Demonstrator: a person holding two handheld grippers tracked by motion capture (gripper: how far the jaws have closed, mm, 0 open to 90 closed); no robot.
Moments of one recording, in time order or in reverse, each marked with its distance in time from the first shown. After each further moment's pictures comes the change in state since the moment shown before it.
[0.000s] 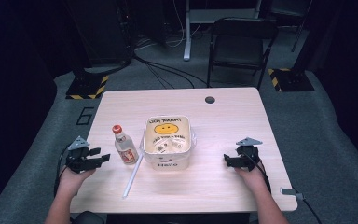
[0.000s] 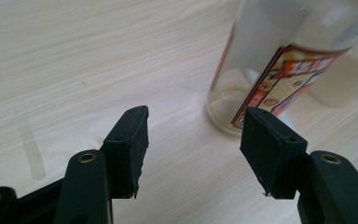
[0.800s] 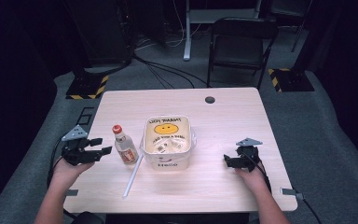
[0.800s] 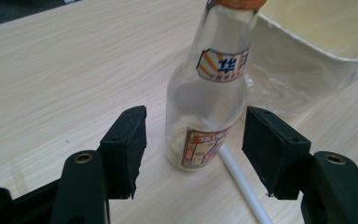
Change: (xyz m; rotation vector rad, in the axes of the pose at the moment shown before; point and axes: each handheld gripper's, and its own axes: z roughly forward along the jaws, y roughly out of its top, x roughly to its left) left arm -0.028 0.054 -0.036 -0.036 -0.077 0.109; right arm 0.000 -0.001 -0.001 0.002 0.008 -0.008
